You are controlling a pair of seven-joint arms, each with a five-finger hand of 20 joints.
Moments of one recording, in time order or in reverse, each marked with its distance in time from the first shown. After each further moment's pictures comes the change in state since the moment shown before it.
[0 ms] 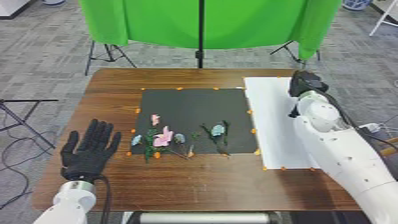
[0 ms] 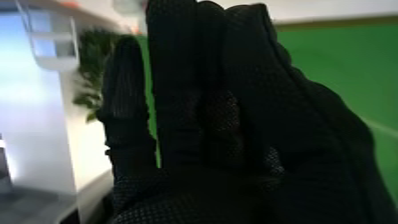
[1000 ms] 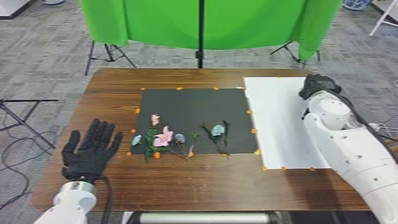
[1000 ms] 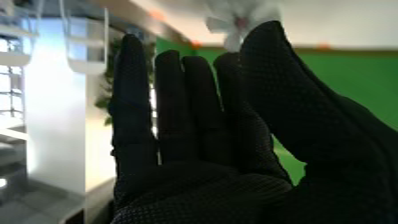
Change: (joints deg) left arm 0.2 -0.1 0.0 0.1 1.0 -1.0 -1.2; right arm 0.1 0.8 4.4 1.5 -1.3 -11.2 2.1
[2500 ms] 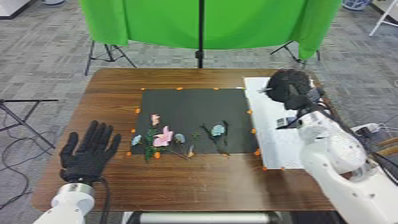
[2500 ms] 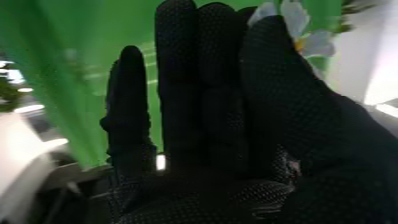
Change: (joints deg) left arm 0.8 -0.3 -0.9 0.0 0.2 0.1 -0.2; right arm -26.7 6.2 7.0 -40.9 2.9 15.8 -13.8
